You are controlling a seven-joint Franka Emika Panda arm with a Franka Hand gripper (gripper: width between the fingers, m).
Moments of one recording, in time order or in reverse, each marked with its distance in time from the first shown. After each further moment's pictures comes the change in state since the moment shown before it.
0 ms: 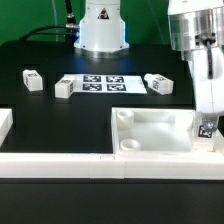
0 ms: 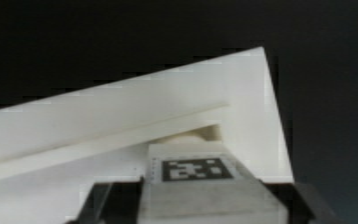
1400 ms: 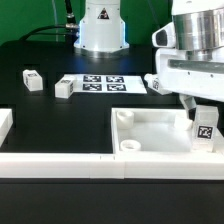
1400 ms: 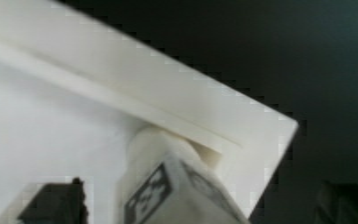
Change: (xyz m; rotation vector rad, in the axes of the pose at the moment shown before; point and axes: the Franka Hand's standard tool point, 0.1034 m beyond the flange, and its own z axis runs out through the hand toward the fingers) arm -0.005 0.000 -0.005 -0.095 0.031 -1.170
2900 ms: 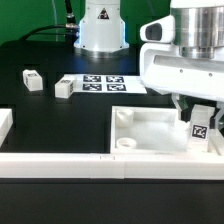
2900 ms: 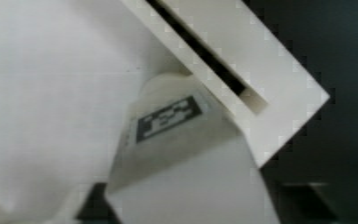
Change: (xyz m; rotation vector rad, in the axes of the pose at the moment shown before) arm 0.016 0.009 -0.008 -0.012 0.038 0.143
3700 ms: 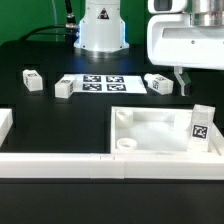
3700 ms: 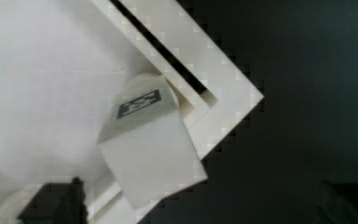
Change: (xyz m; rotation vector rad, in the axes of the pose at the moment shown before) arm -0.008 -0.013 -0.032 0.021 -0.008 -0.035
